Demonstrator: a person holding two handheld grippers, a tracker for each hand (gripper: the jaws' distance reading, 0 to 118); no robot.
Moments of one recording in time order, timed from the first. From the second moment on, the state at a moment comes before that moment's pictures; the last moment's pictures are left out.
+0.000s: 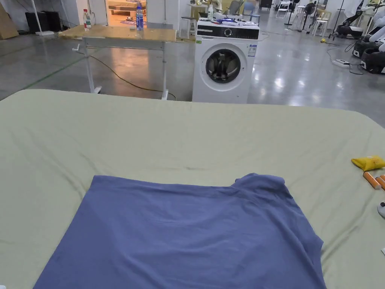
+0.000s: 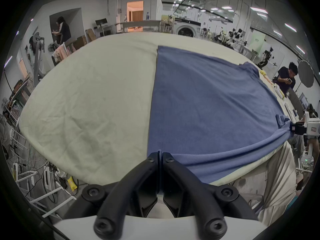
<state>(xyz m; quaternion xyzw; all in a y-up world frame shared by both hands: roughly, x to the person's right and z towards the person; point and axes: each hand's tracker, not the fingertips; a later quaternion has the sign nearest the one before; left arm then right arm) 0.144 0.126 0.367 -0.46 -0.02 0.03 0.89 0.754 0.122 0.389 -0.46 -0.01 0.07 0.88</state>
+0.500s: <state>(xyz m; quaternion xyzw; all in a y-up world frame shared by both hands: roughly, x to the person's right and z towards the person) 0.178 0.169 0.353 -0.35 -0.01 0.03 0.93 0.734 0.163 0.367 -0.37 -0.04 0.06 0.93</state>
